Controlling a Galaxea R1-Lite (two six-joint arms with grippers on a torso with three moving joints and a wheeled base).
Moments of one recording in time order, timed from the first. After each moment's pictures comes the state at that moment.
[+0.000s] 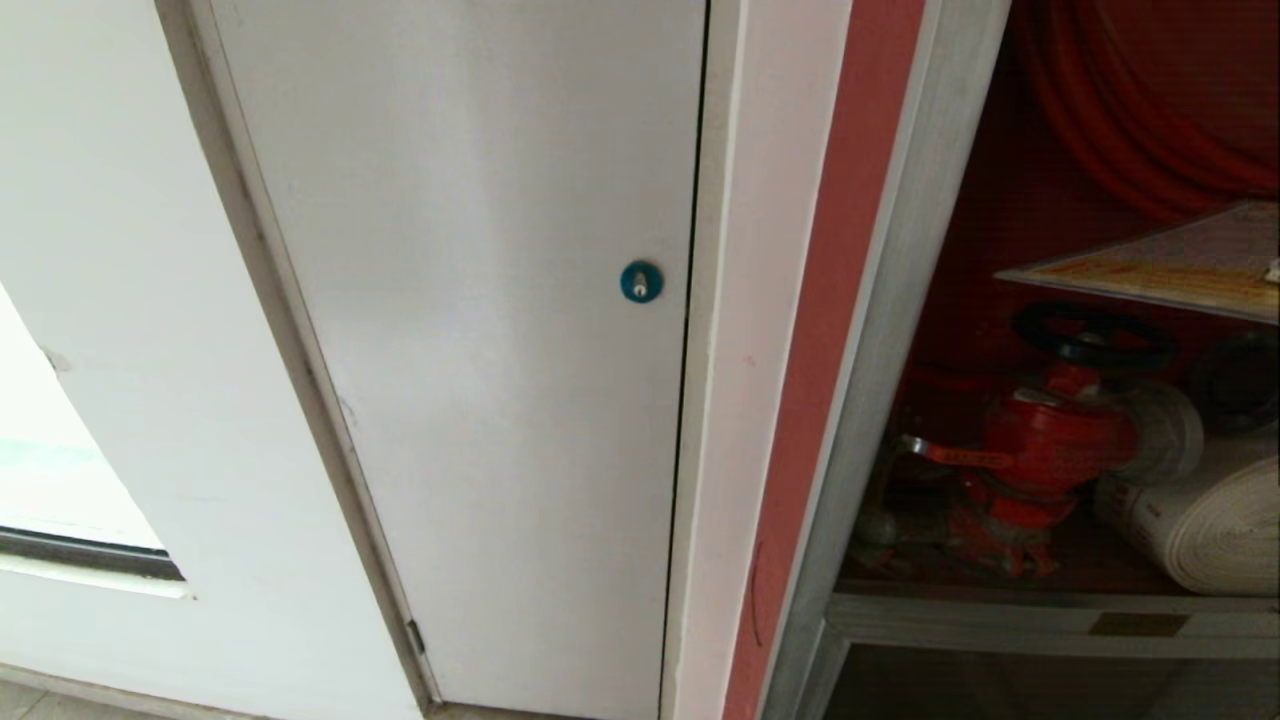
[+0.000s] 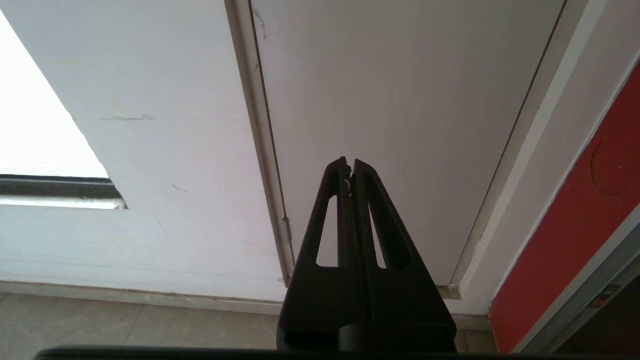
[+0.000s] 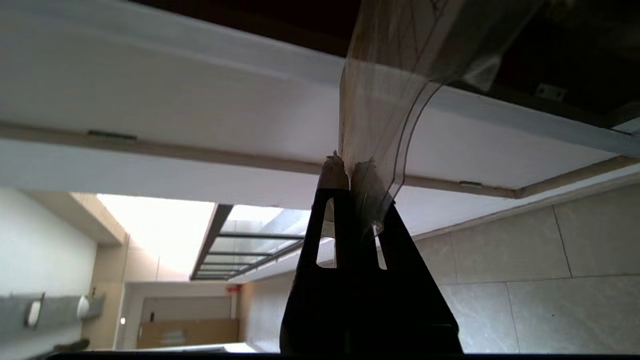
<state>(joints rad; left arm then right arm) -0.01 0.00 0.00 0.01 -0.02 0.02 0.21 1.03 -1.25 0.41 0.15 1.25</state>
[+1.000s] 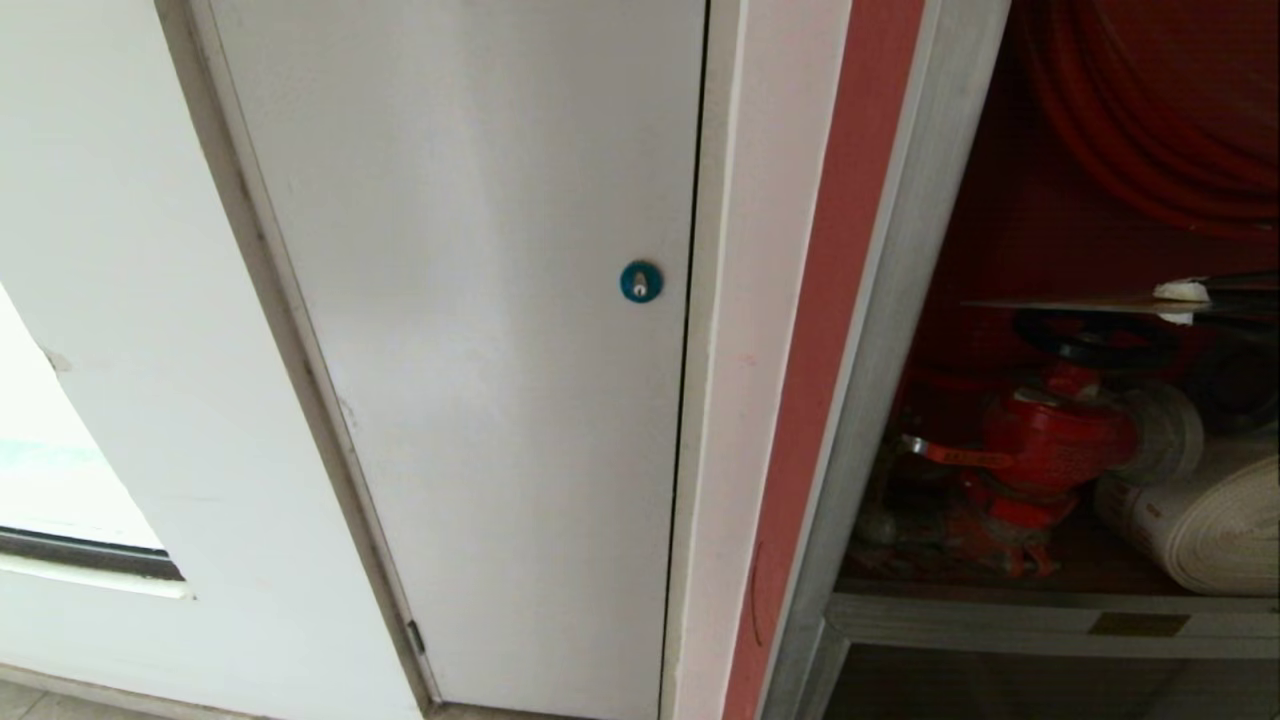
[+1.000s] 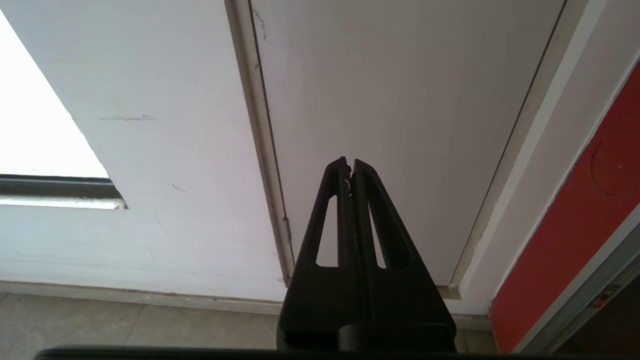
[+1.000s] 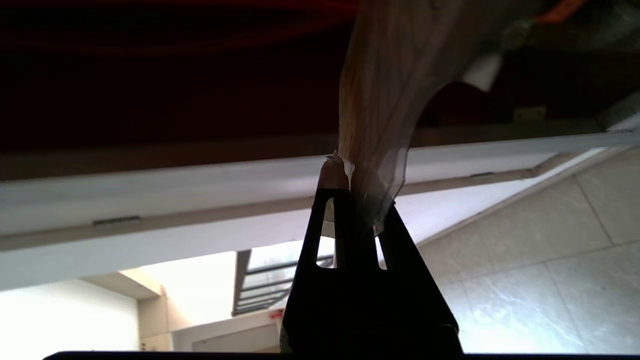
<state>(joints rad) -0.01 0.00 0.00 0.01 -0.02 0.02 -0.04 1.20 -1.25 0.34 0.34 1.36</state>
